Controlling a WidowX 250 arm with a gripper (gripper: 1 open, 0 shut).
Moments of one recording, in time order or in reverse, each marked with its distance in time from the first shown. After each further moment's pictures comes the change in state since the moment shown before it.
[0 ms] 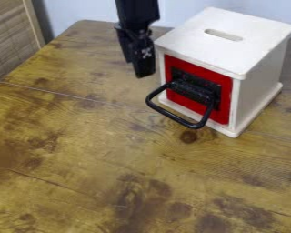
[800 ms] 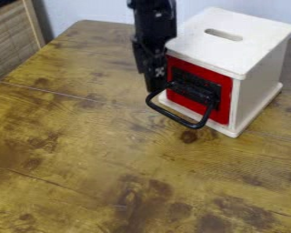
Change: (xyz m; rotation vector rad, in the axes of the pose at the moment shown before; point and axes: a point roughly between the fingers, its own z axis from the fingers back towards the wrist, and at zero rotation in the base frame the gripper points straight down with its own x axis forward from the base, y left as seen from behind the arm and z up) arm 0.010 -0.025 0.008 0.083 -0.021 -0.070
